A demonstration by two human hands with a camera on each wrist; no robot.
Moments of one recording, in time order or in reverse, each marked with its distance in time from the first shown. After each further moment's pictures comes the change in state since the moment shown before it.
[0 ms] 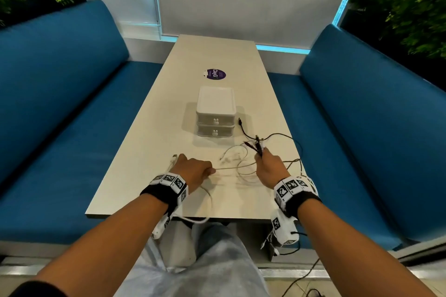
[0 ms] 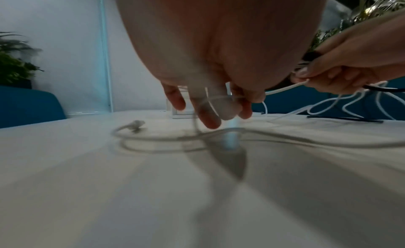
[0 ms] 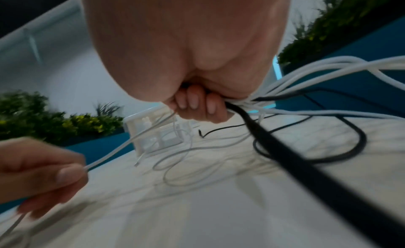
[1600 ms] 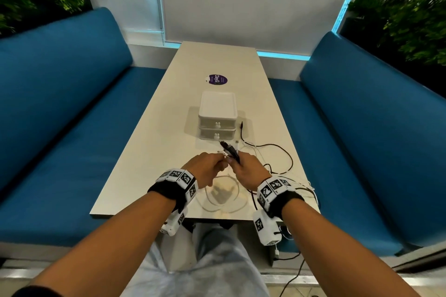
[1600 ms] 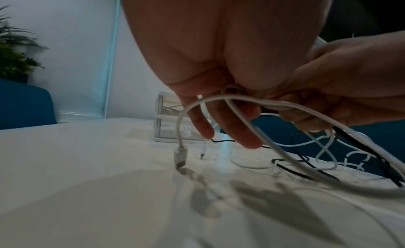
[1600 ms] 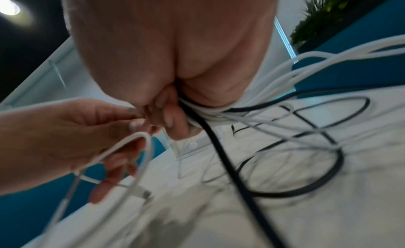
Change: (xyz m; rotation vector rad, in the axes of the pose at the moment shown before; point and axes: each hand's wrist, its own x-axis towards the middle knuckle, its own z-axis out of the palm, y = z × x) left_hand -0.003 0.027 -0.033 -0.456 0.042 0.040; right_hand -0.014 -0.048 0.016 0.039 -0.084 -0.296
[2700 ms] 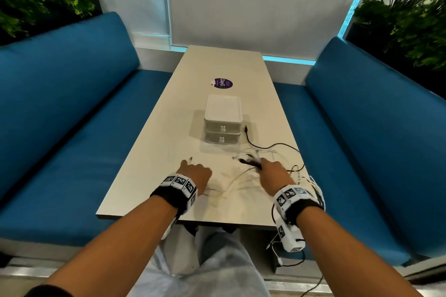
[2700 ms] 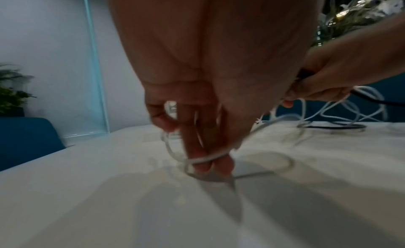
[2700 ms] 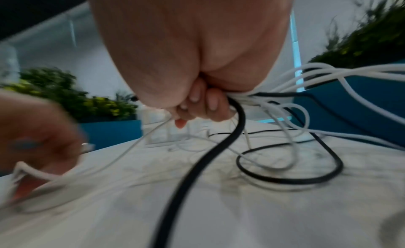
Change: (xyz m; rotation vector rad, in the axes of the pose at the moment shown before) left_hand -0.013 -0.029 0.005 0.707 -0.126 -0.096; right_hand -0.002 0.044 -0.017 -0.348 0.037 0.213
